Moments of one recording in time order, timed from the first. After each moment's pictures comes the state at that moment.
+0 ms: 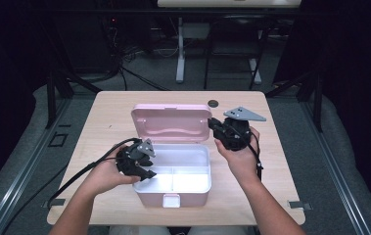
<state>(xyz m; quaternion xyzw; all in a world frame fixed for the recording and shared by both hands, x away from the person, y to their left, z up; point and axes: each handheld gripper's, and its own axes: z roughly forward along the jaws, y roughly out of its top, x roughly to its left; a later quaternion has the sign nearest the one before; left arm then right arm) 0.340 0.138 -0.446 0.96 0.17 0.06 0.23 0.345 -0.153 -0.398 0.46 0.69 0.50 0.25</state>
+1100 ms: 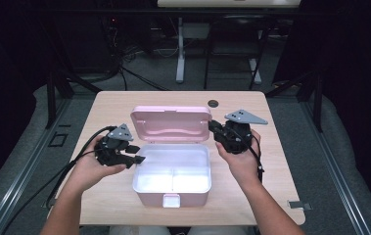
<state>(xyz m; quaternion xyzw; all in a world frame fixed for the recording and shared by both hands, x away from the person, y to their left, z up) 0.343 0.187 -0.415 0.90 0.26 0.11 0.33 0.338 -0.155 -0.401 0.45 0.69 0.50 0.25</state>
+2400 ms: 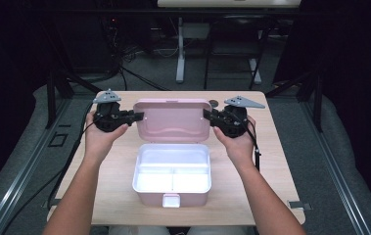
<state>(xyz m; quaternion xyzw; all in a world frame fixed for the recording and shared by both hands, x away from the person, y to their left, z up) 0.409 0.198 -0.396 0.78 0.36 0.16 0.49 0.387 -0.158 -0.403 0.45 0.68 0.54 0.21</state>
